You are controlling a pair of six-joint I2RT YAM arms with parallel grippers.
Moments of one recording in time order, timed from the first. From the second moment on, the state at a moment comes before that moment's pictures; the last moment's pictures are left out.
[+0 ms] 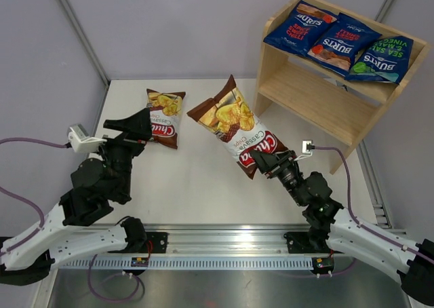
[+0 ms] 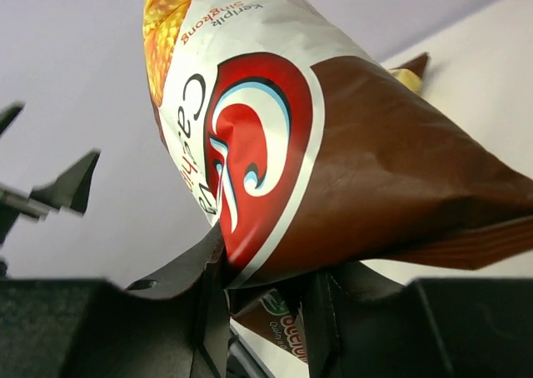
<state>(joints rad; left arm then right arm) -1.09 0.64 1.00 -0.13 -1.16 -0.76 0.85 0.65 0.27 0.64 0.23 0.87</state>
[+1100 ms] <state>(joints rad) -1.09 0.68 1.20 -1.13 -0.86 -0.70 0.84 0.92 0.98 -0.67 1.22 1.91</state>
